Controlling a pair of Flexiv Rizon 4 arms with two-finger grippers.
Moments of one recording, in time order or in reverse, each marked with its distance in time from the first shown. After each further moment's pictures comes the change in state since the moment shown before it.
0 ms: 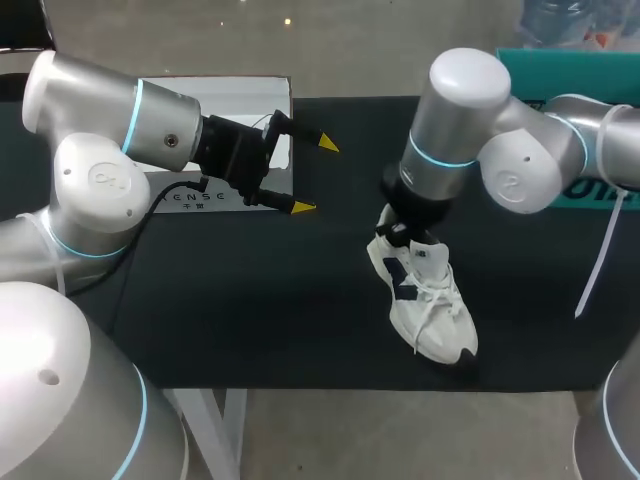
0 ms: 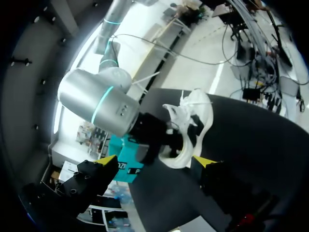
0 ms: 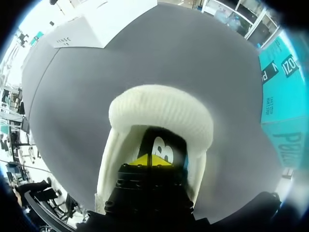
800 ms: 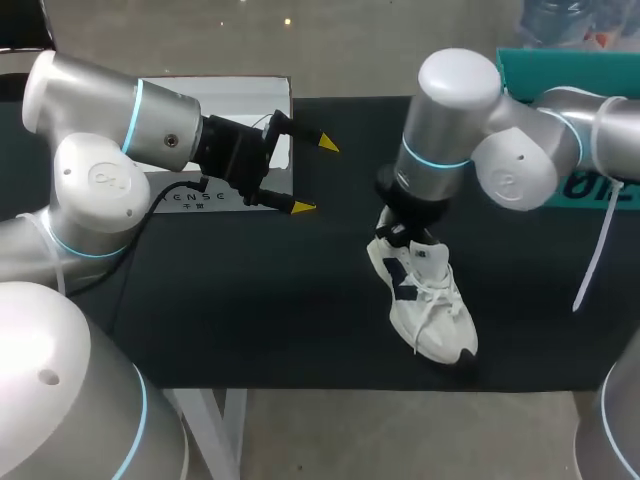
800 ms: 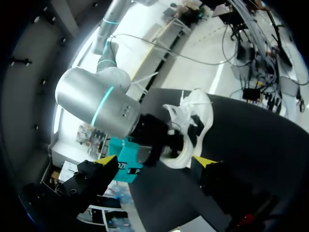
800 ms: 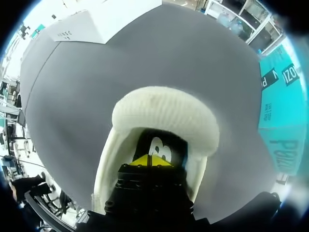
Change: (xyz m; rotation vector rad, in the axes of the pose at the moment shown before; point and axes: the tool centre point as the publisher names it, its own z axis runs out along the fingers) left arm 0.000 0.000 0.000 0.000 0.000 0.000; right arm -0.003 -0.001 0.004 0.024 -0.035 -0.051
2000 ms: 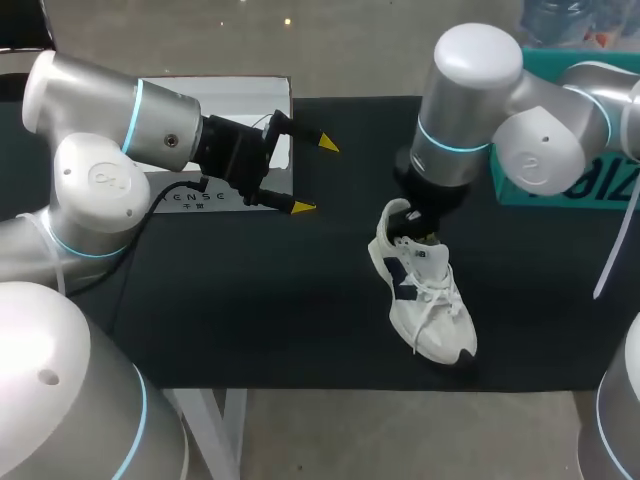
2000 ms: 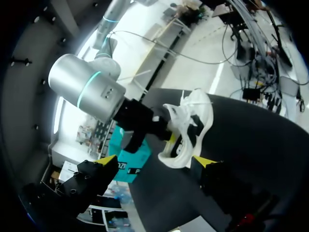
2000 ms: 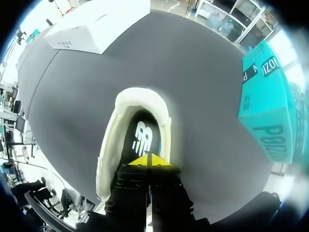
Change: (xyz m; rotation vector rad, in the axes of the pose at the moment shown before) left arm 0.000 0.000 0.000 0.000 0.000 0.000; right arm -0.014 -0.017 -0.049 -0.018 -0.046 0.047
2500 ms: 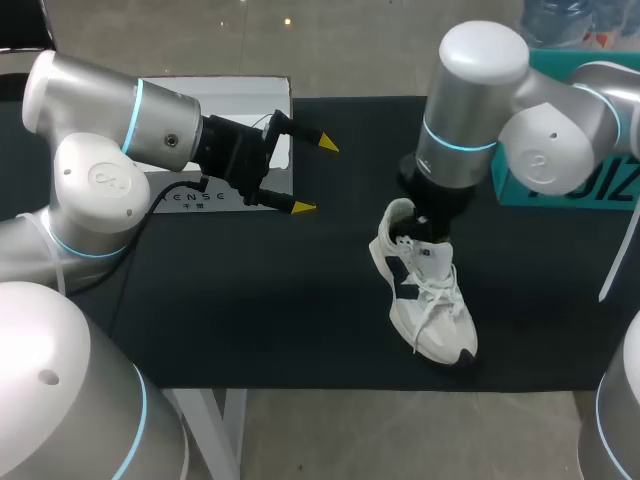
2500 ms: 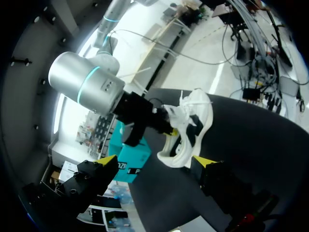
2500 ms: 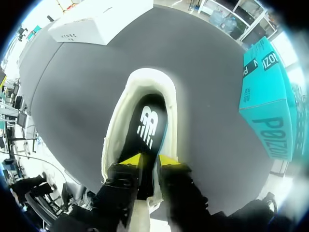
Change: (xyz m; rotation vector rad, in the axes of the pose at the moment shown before) left arm 0.000 0.000 0.000 0.000 0.000 0.000; right arm 0.004 -0.020 -0.010 0.043 0.016 -0.017
